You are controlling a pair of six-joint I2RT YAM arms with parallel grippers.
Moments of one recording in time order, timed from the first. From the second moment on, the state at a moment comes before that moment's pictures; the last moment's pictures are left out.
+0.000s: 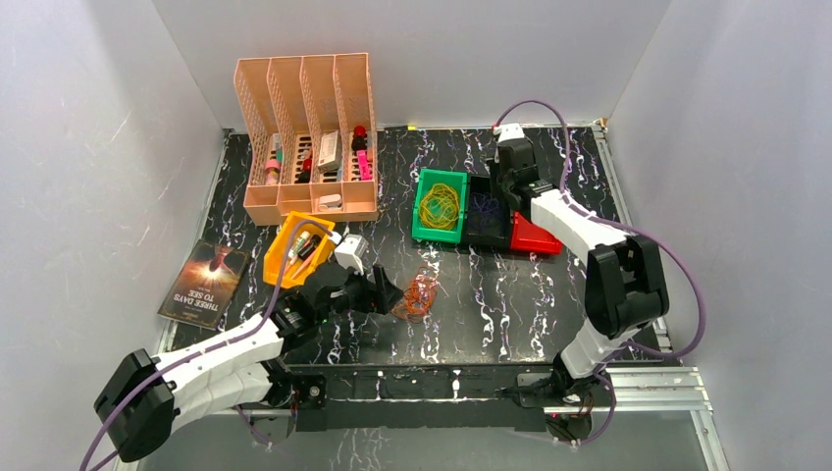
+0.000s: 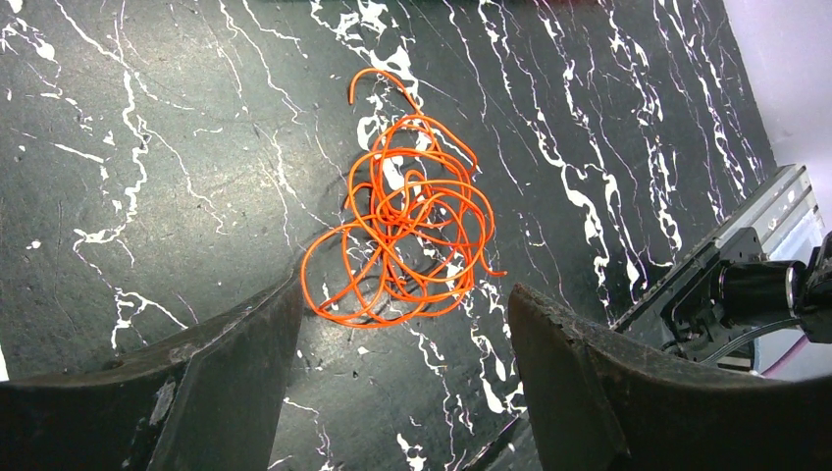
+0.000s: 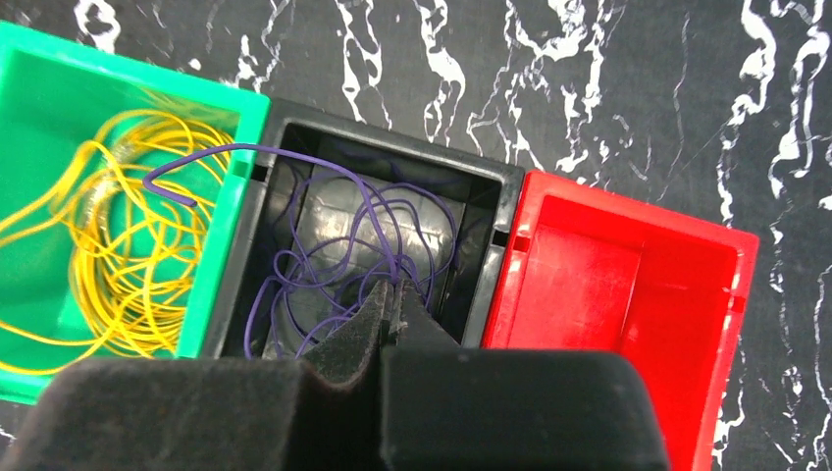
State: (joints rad) left arm -0.83 0.91 0.37 0.07 -0.04 -0.60; right arm 0.37 1.64 1.20 -0.18 0.21 0.08
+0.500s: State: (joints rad) left arm -0.83 0.94 0.37 0.07 -0.03 -0.61; right arm 0.36 1.83 1.25 -0.29 0.16 0.10
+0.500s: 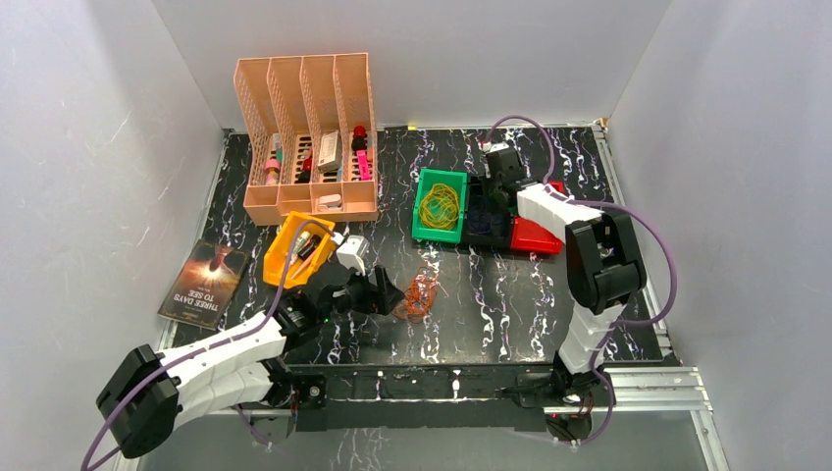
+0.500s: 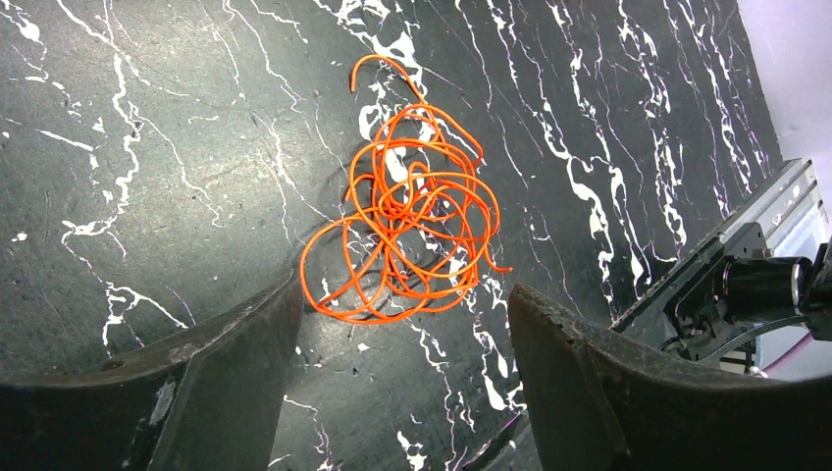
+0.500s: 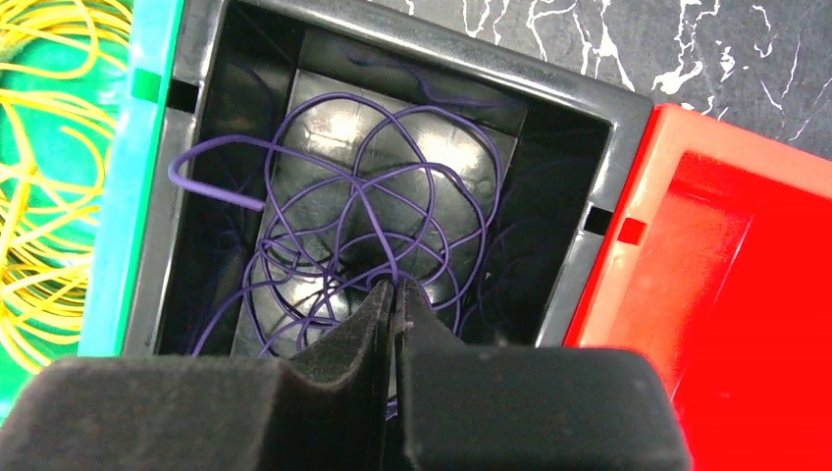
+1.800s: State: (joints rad) left arm -0.83 1.03 0.37 0.11 0.00 -0.61; right arm 0.36 1.61 1.19 -0.35 -0.05 0.20
